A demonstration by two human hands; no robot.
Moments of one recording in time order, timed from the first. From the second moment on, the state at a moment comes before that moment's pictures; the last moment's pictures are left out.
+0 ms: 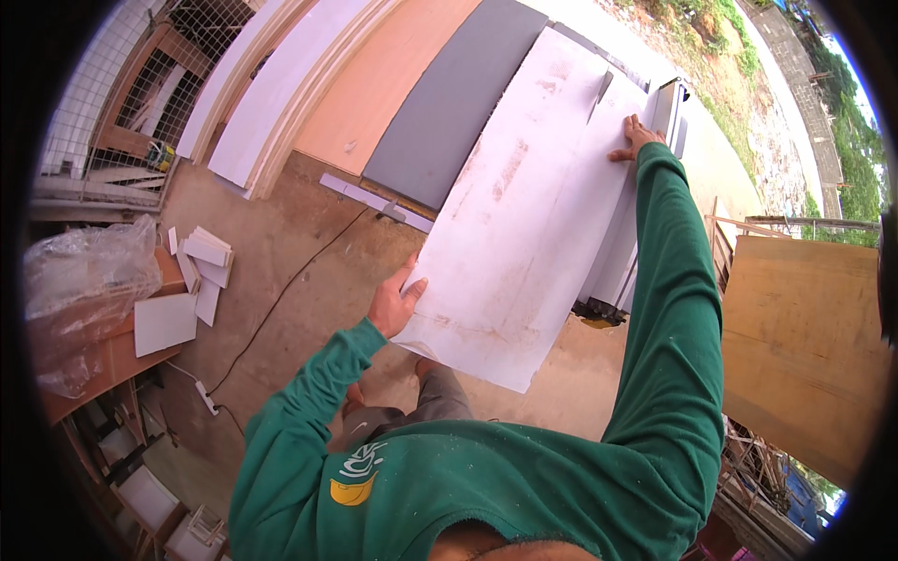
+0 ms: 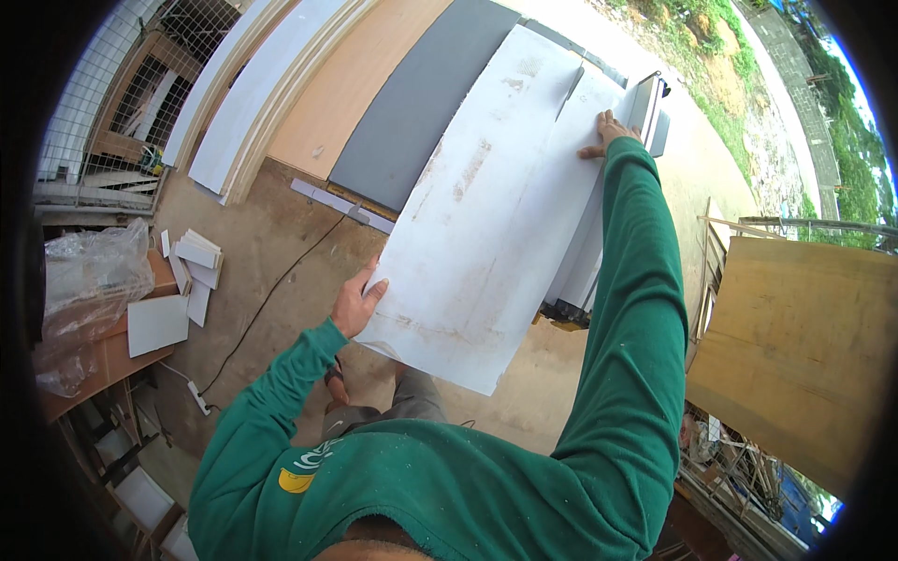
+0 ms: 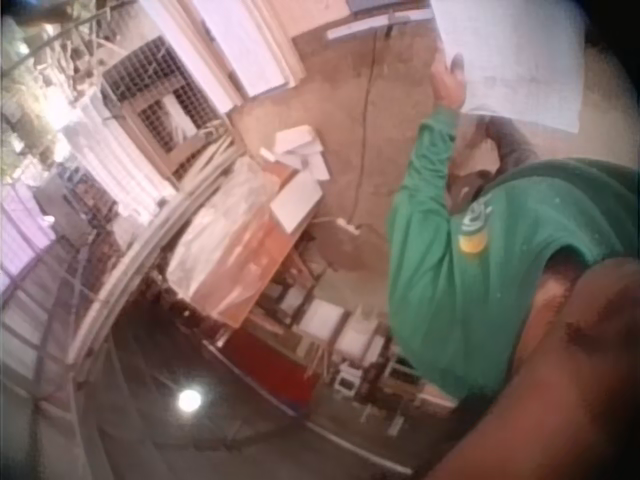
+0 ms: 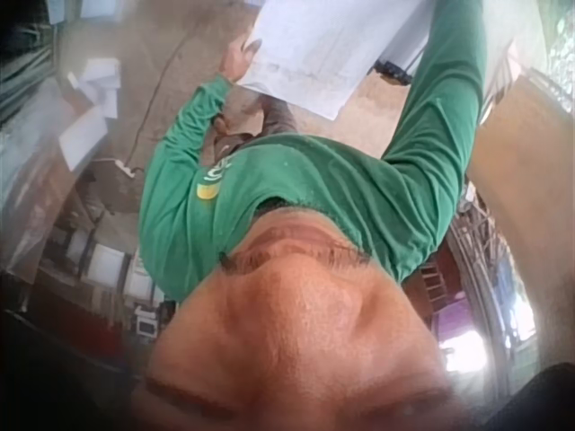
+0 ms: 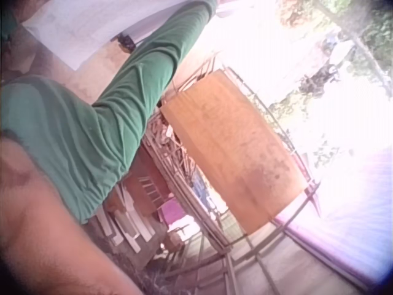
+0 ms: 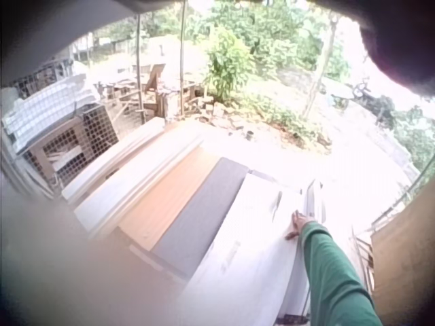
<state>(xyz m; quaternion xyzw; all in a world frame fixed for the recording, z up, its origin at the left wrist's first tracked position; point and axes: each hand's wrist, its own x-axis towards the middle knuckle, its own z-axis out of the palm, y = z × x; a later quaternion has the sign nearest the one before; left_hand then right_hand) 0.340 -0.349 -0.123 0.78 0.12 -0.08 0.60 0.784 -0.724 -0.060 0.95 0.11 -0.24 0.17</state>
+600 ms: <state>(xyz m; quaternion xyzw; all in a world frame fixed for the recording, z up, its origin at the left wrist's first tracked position) 0.374 -0.354 -0.125 0.79 0.10 -0.06 0.60 0.822 -0.729 -0.066 0.95 0.13 -0.23 0.18</state>
